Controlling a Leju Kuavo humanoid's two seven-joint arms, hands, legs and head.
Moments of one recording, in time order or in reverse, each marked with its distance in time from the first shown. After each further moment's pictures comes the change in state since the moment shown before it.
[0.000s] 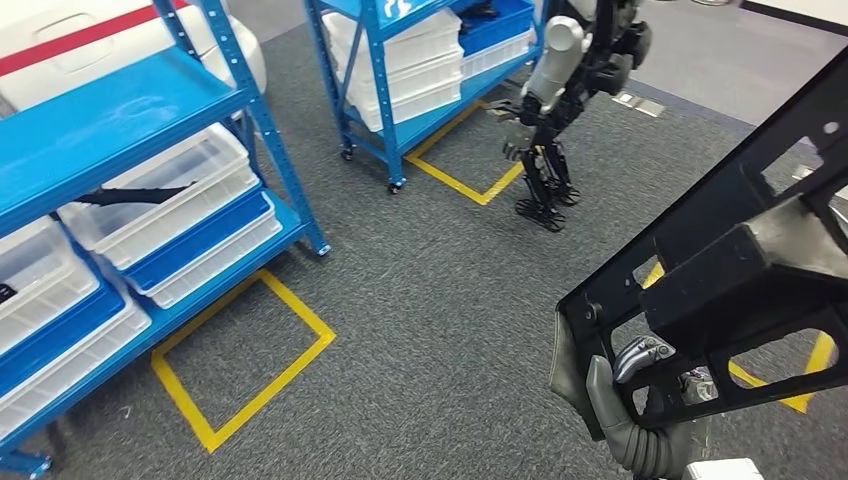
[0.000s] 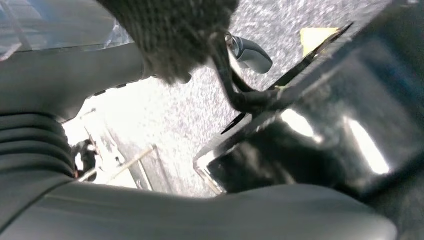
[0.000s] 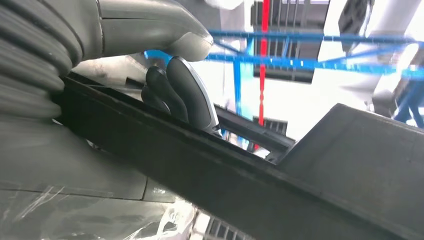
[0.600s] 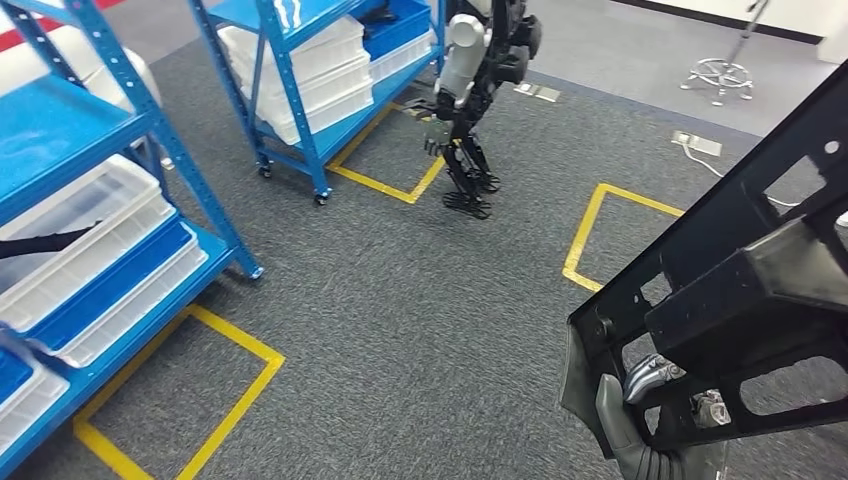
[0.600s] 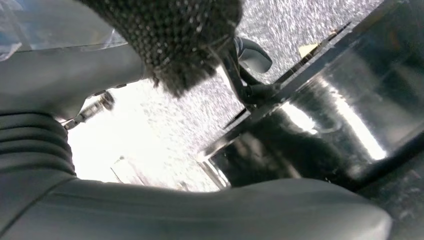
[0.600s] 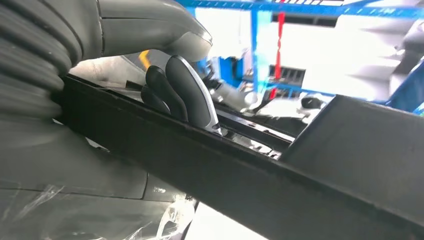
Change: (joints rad) left arm 0.004 -0.007 -0.005 0.000 -0.016 0.002 -0.007; right arm 0.102 -0.035 -0.043 -0.051 0.025 -0.035 0.007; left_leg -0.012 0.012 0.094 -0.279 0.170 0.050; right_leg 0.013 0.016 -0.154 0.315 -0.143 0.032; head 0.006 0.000
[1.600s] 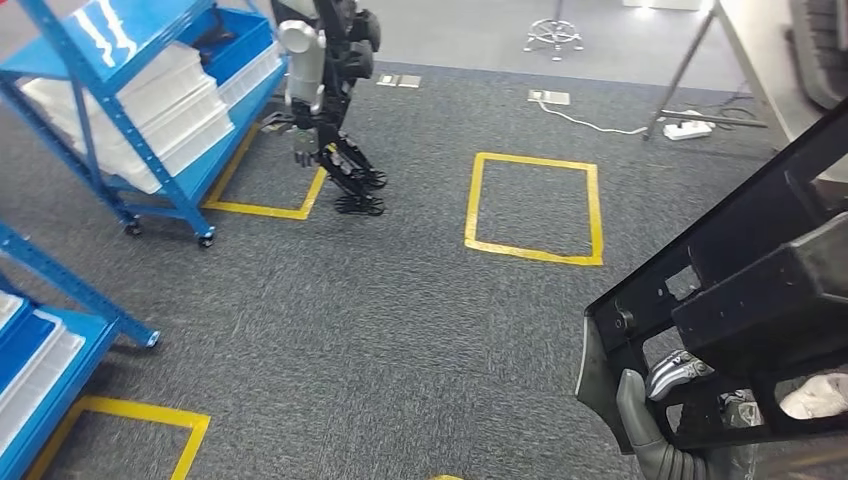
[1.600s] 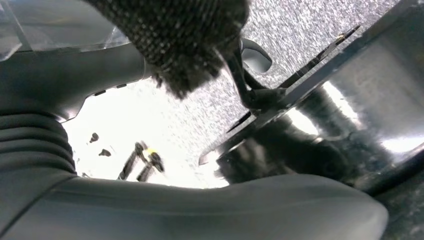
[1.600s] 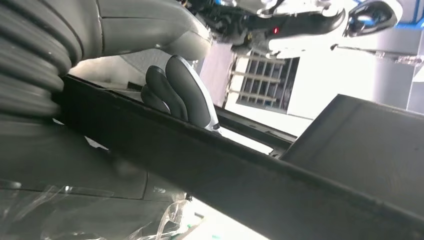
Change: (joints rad) left arm -0.004 -0.008 -0.001 0.000 -0.001 0.009 0.025; right arm 0.015 -0.019 -0.050 -0.053 0.018 0.017 0.040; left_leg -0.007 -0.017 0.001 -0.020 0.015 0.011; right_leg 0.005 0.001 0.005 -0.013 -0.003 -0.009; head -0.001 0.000
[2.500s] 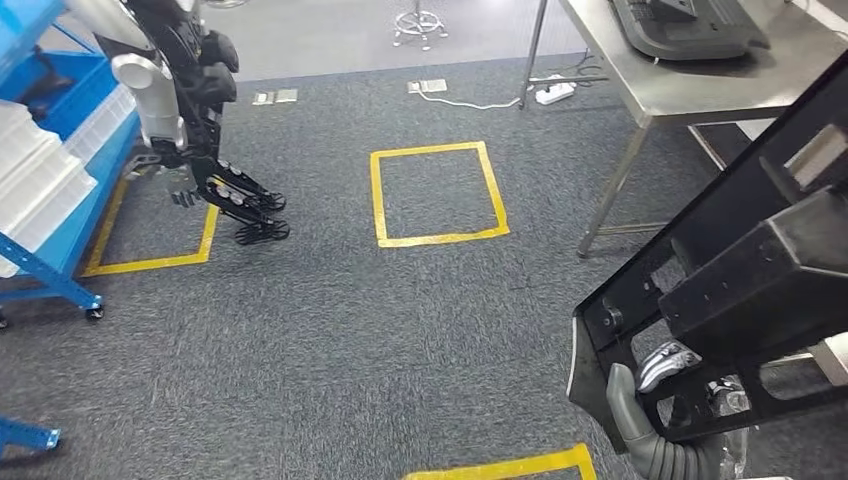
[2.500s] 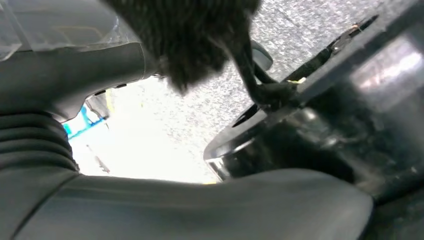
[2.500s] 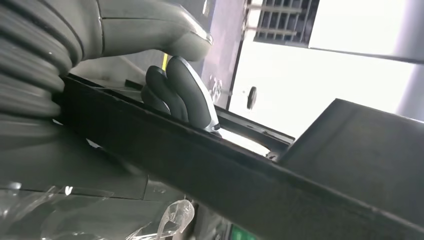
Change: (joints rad) left arm -0.011 0.006 0.000 -0.001 0.005 -0.017 0.037; right arm -0.050 -0.005 0.035 -0.010 0.023 0.030 0.066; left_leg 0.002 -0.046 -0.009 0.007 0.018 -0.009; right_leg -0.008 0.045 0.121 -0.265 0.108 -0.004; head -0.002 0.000
